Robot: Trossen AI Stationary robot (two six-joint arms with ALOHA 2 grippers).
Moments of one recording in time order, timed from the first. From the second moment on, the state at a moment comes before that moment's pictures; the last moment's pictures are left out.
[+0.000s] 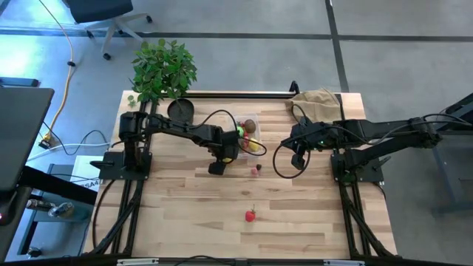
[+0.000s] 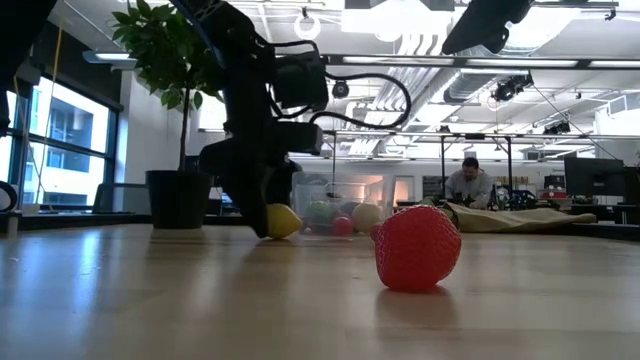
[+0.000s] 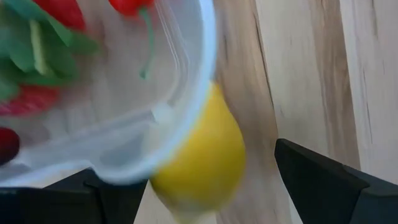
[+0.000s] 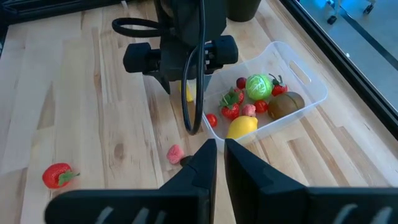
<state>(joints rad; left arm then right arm) 0.25 1.91 1.18 -0.57 0.08 0.34 0.08 1.02 0.99 -0.67 0.25 0.26</state>
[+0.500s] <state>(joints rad) 0.25 1.91 1.18 -0.57 0.07 0.34 0.08 1.02 0.99 -0.67 0.25 0.26</state>
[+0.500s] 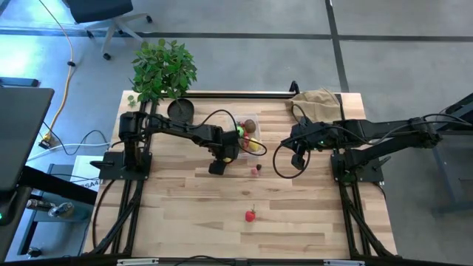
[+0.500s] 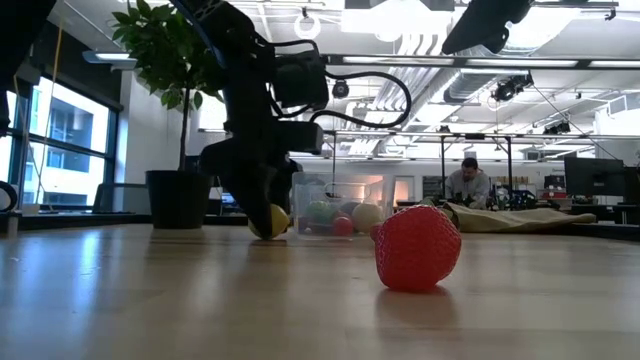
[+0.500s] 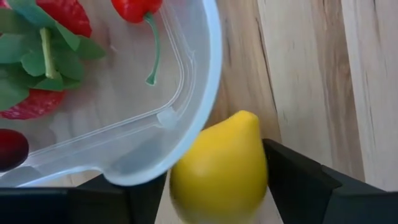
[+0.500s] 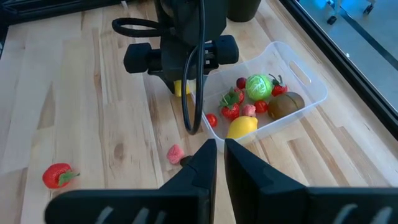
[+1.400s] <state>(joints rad) 0.25 1.91 1.18 -0.57 0.05 0.33 0.08 1.02 0.99 -0.67 0.25 0.26</state>
